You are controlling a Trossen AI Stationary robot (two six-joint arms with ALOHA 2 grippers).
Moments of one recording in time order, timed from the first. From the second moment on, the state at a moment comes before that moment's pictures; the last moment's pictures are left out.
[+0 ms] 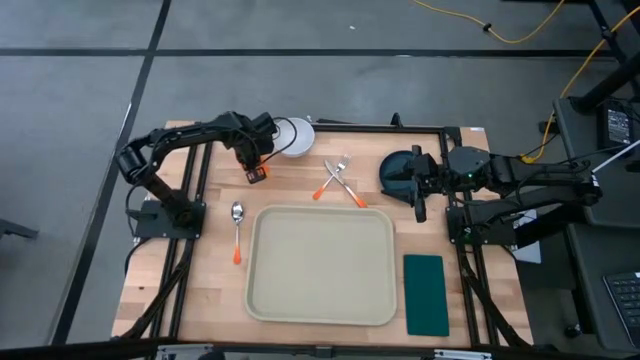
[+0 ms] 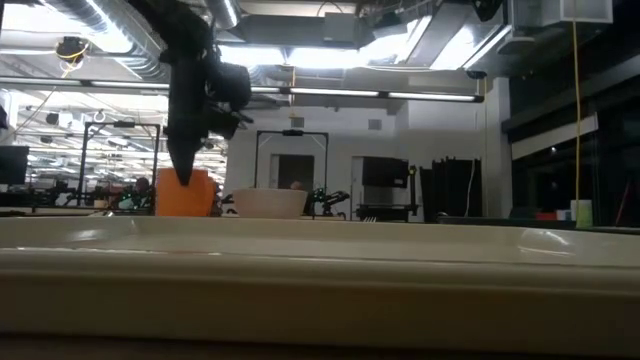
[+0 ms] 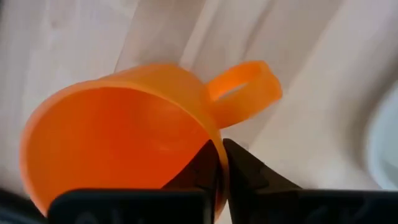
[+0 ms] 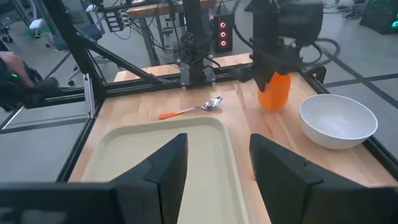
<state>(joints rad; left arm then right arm) 0.65 1.53 1.10 -1.04 -0.02 0.18 0.04 0.88 0.97 -0.39 0.08 0.15</state>
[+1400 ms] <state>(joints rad) -0.20 1.71 1.27 -1.04 -0.10 -0.35 0.04 0.88 0.97 -0.54 0.02 0.20</state>
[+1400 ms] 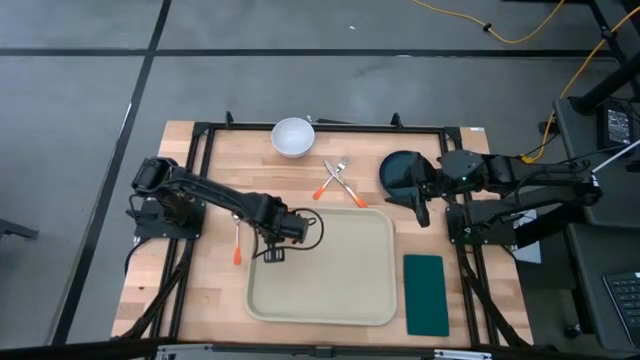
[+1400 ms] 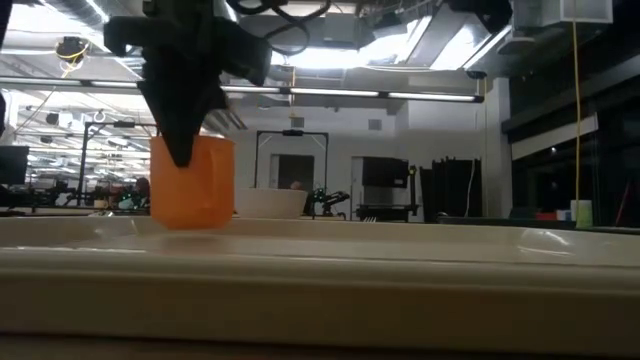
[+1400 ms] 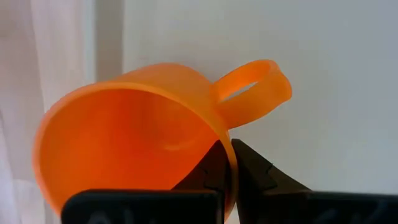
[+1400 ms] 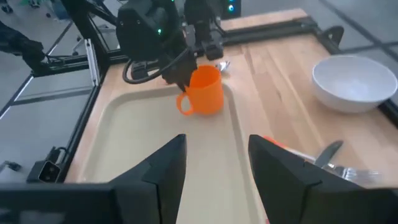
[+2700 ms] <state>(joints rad) -0.13 1.71 1.19 -1.01 -0.02 -0.37 0.04 0.88 0.97 -0.57 0.02 0.25</state>
